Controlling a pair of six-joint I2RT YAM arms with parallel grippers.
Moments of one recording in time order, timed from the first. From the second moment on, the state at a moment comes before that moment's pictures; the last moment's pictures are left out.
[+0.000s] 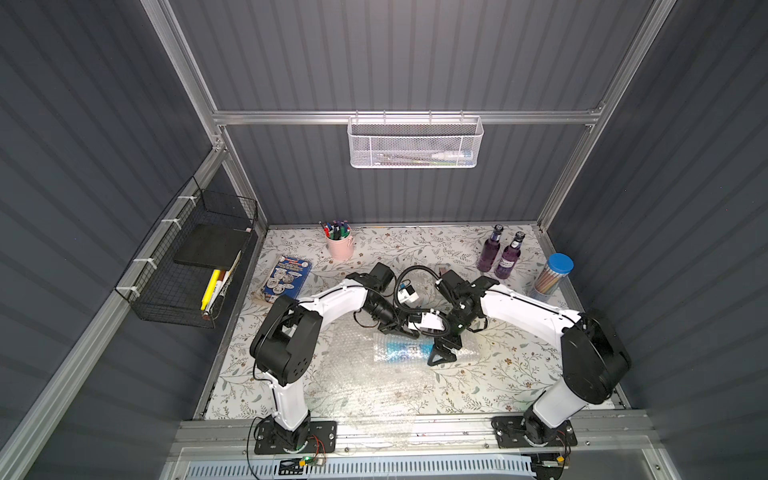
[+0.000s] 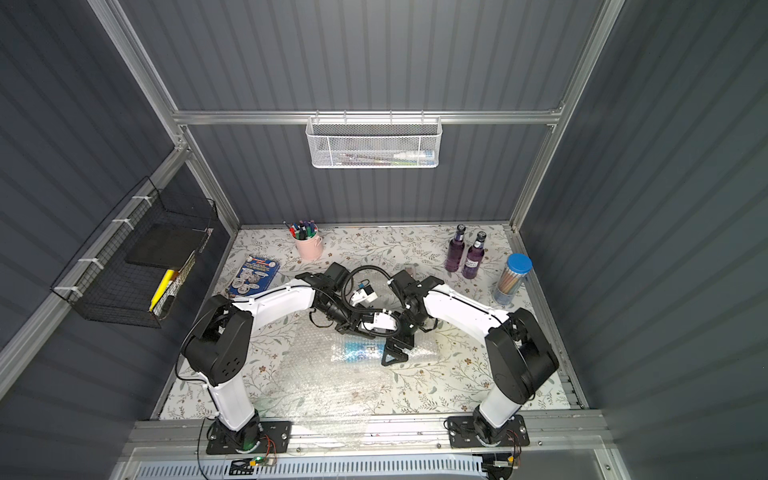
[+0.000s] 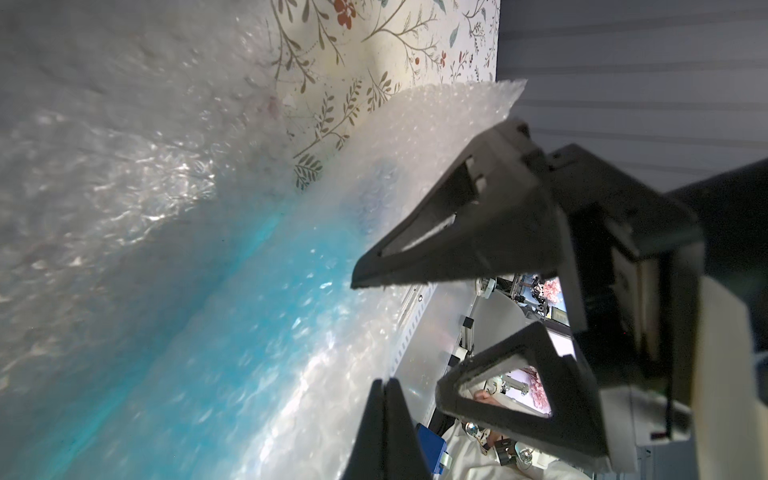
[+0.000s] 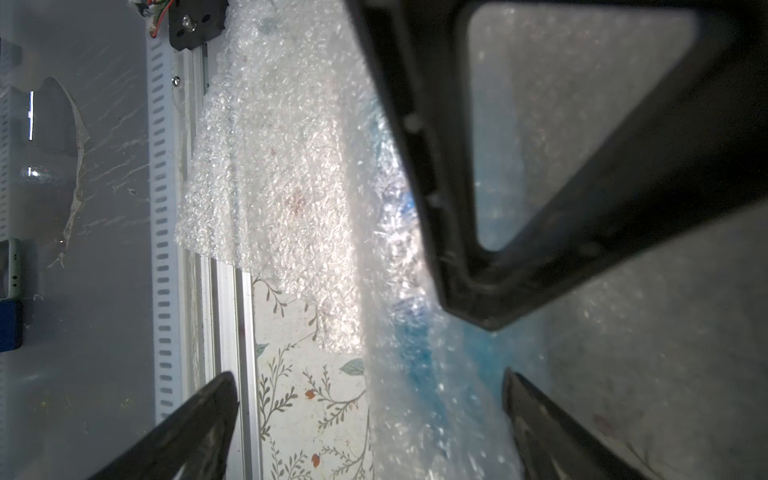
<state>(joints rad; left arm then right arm) -0.62 1.83 1.23 -0.74 1.00 -0.24 0.66 1.61 1.11 -0.94 -0.60 -0.72</state>
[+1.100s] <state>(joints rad) -0.62 1.64 0.99 -0.38 1.07 -0.65 0.86 1.33 0.80 -0.66 -0.18 -0.71</state>
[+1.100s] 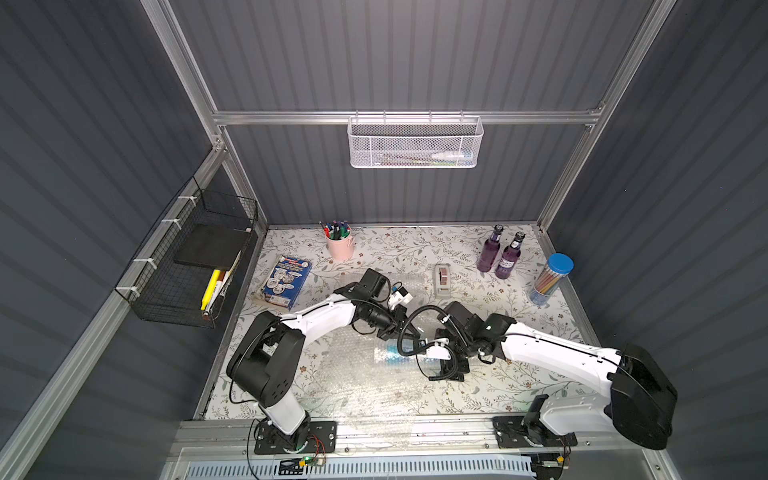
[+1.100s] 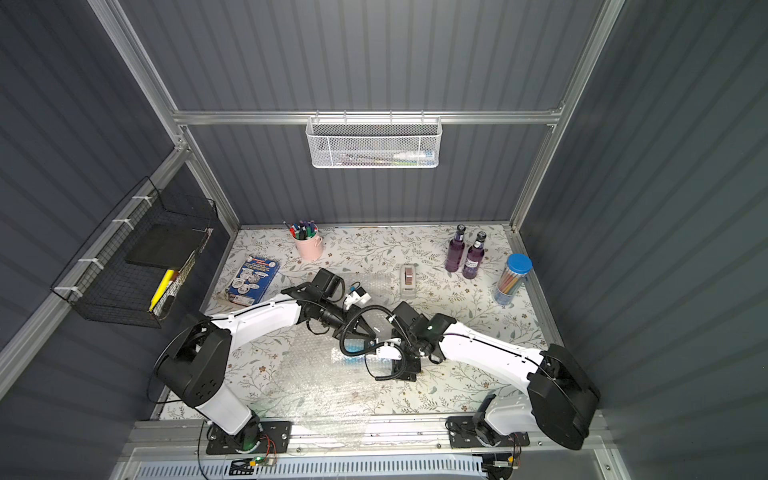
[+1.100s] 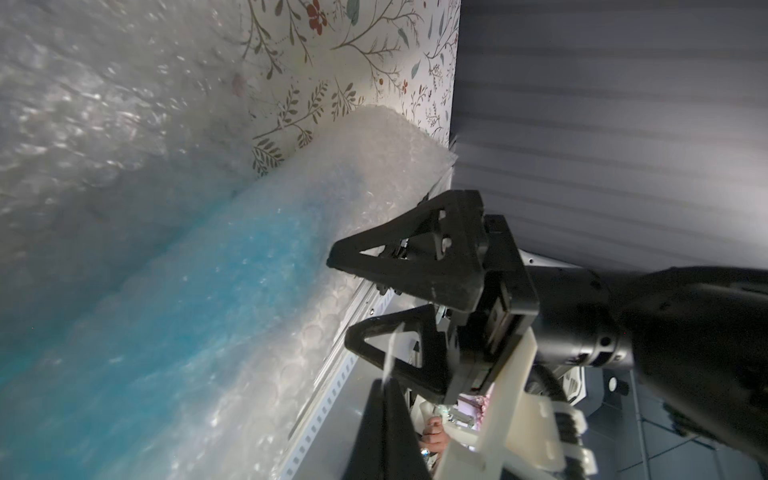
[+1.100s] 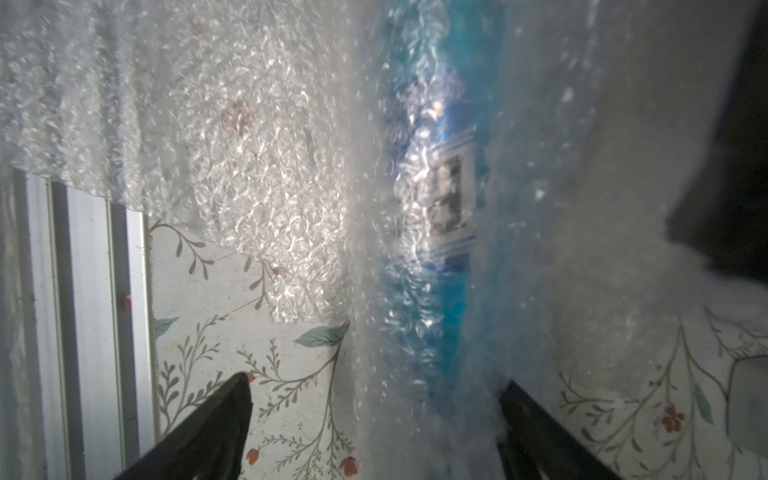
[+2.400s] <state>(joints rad) -0.72 1.65 0.86 -0.19 0.89 -0.87 0.90 1.29 0.78 -0.60 -0.17 -0.69</state>
